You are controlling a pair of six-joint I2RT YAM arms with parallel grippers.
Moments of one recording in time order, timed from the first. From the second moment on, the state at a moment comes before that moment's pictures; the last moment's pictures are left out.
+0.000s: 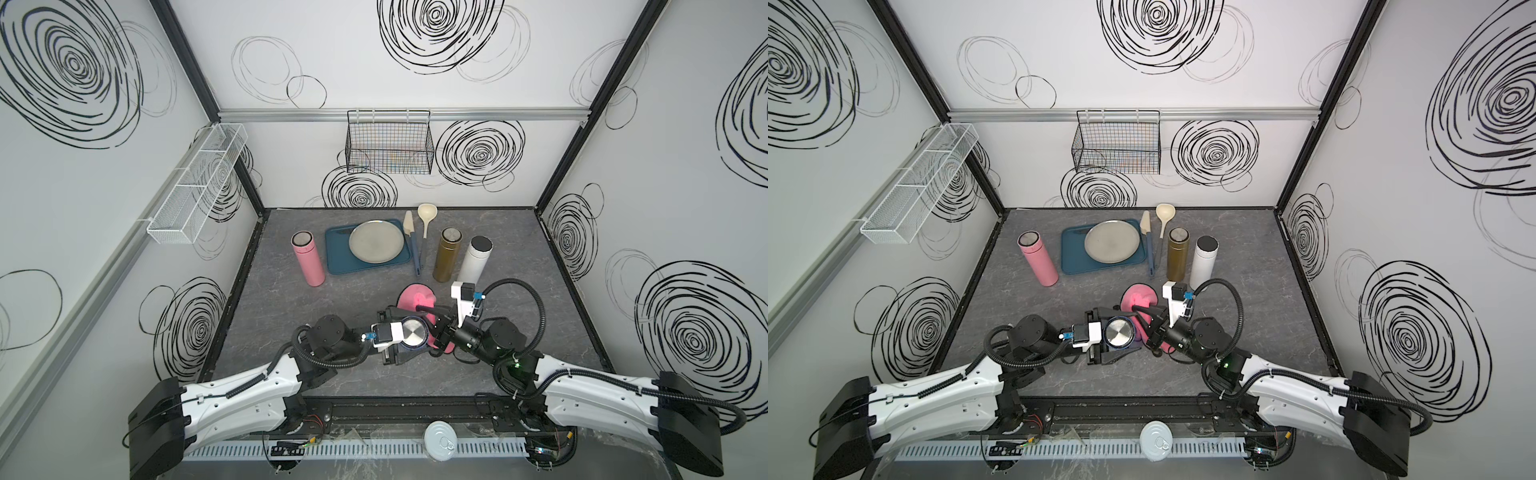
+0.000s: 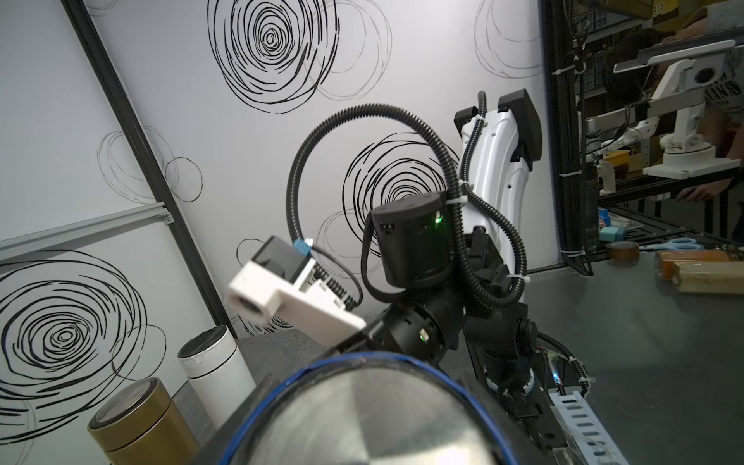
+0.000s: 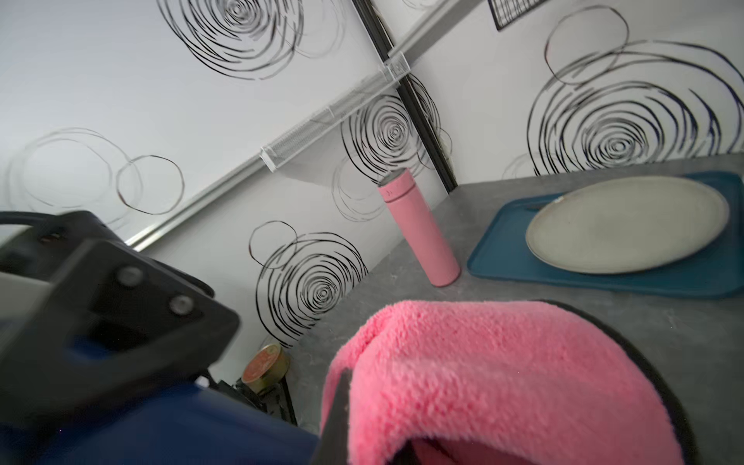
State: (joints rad) left arm -1.00 0.92 0.45 0.67 0.44 0.23; right arm 1.05 0.96 0.28 0.72 0.03 0.56
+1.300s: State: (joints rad) left arm -1.05 0.92 0.45 0.60 0.51 0.42; right arm 1.01 0.95 0.29 0.75 -0.05 0.59
